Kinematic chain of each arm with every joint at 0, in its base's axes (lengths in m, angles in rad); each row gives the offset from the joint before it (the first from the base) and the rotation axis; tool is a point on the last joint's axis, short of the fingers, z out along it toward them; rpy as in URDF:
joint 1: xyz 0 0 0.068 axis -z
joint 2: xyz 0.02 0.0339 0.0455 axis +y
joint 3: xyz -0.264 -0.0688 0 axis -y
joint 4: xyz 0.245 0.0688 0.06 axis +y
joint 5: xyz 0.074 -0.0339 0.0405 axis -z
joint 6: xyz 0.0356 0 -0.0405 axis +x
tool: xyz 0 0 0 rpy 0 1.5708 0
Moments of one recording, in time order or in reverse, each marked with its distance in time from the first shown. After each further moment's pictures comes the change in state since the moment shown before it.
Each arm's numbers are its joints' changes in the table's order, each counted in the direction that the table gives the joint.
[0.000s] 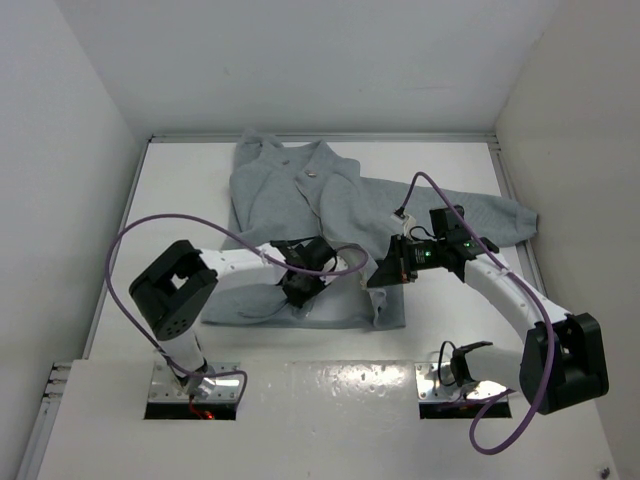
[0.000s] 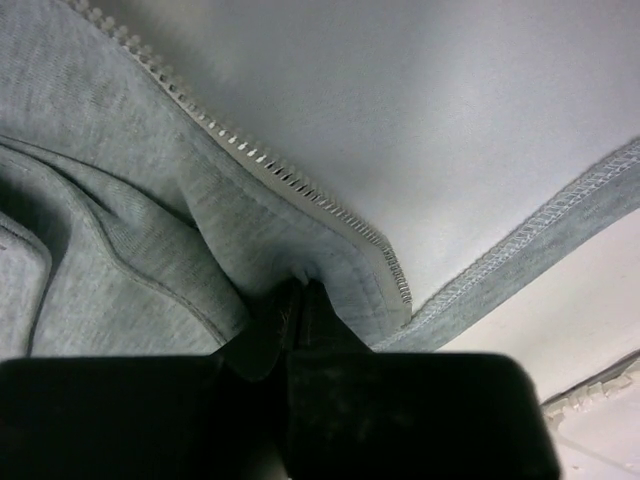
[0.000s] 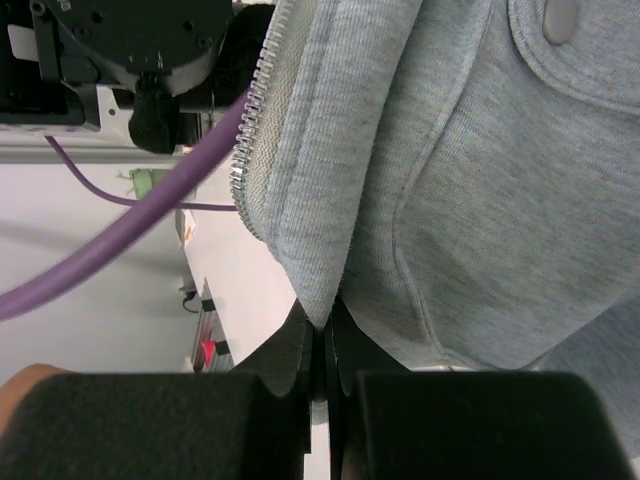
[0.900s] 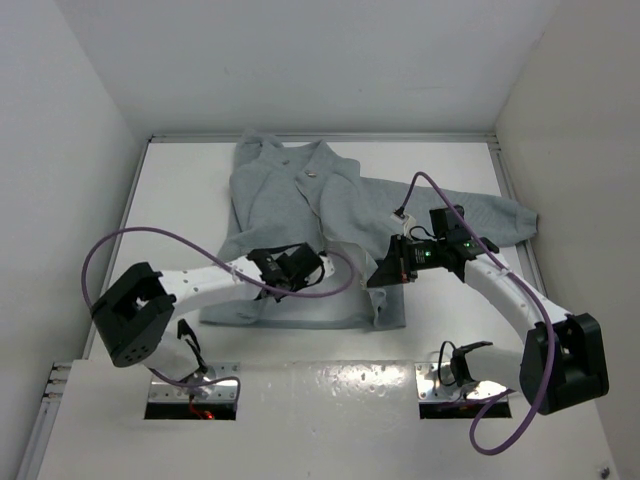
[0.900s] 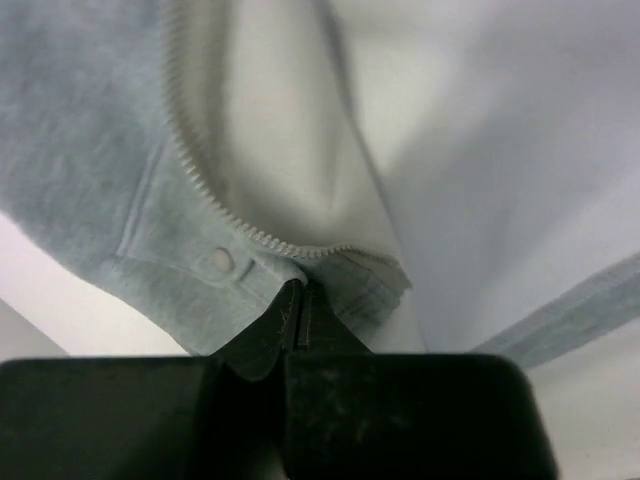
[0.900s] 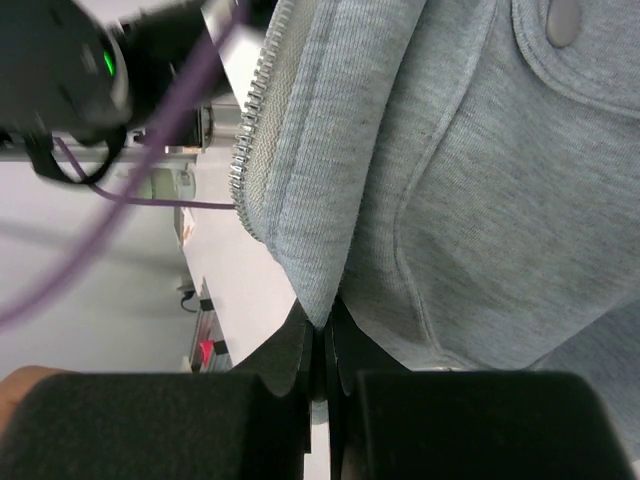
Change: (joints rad) left arm 0.025 -0.237 -0.114 -0.008 -0.397 0.214; right arm -0.001 -0.002 0.000 -0.004 -0.002 -0.001
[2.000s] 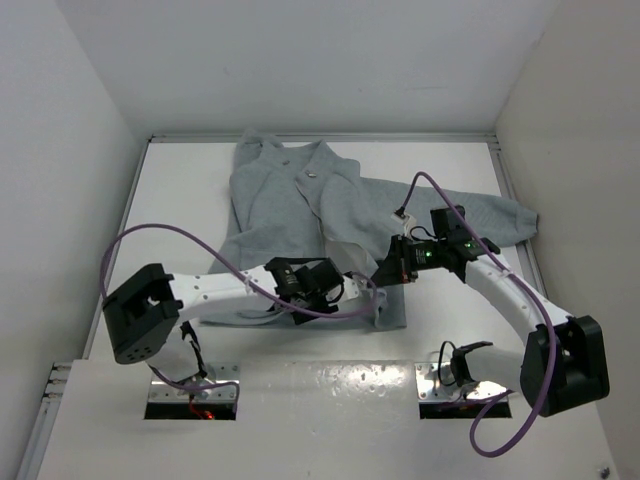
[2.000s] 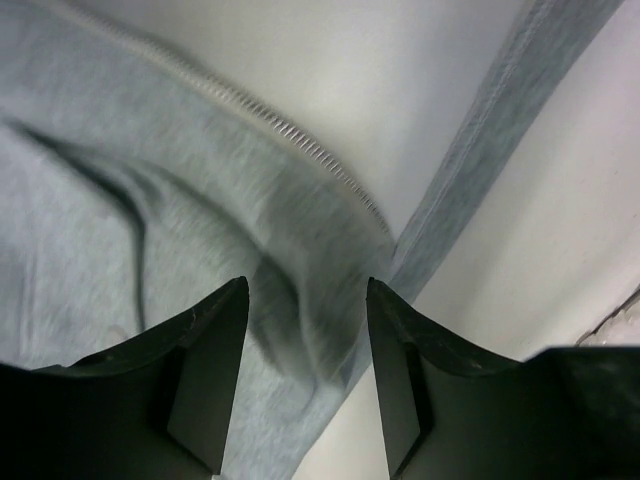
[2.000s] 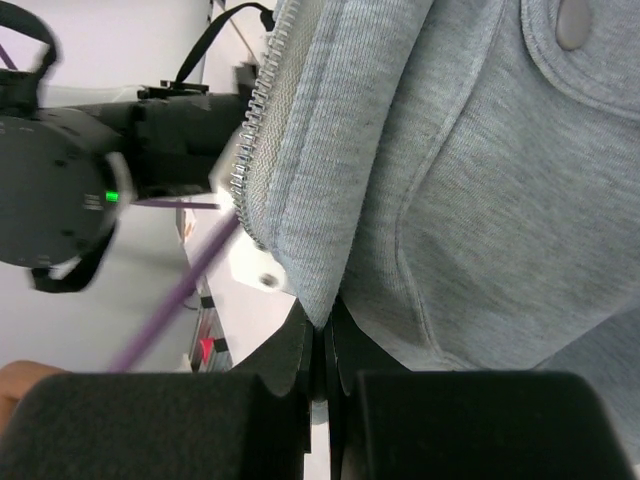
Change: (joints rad) left arm 0.183 0.061 0.061 0.016 0.205 -0.050; right arm 0.002 -0.010 0.000 0.008 -0.011 -0.011
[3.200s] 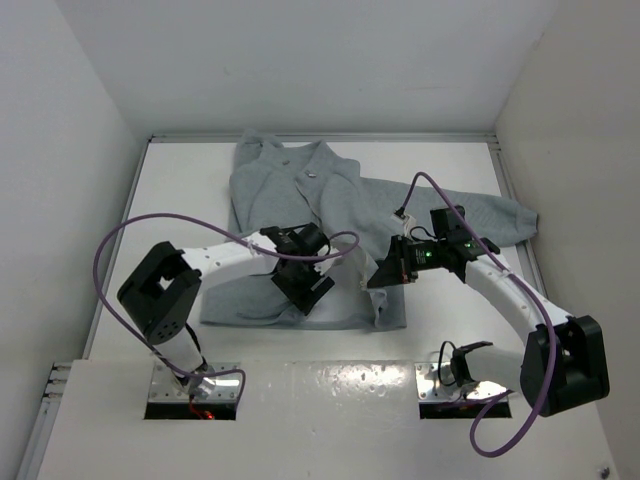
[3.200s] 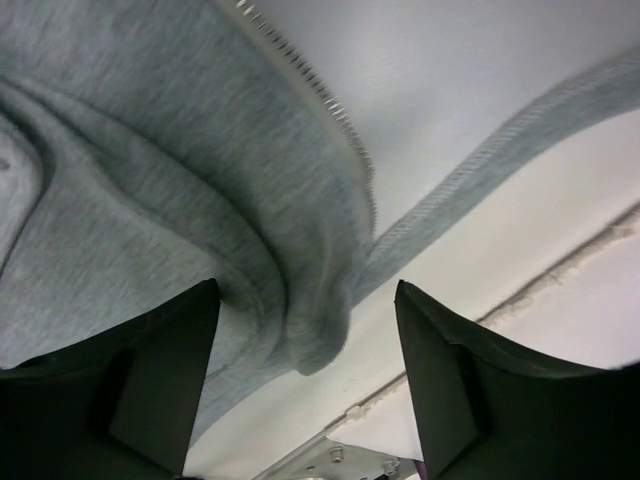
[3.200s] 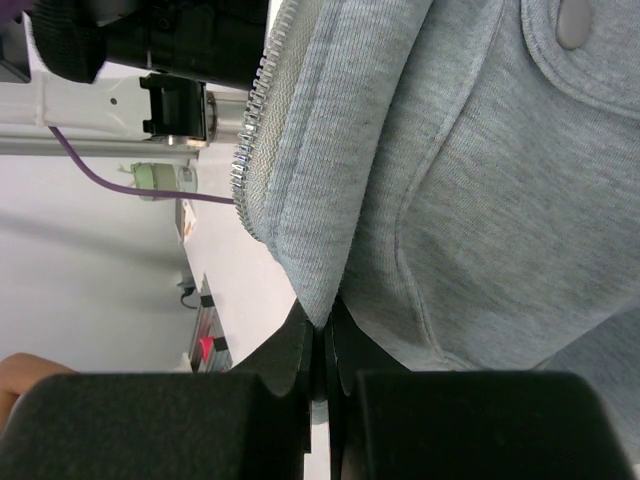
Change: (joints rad) left arm -0.270 0.114 0.137 0.175 0.346 -0.237; right arm -0.001 0.000 0.000 0.004 0.000 -0.003
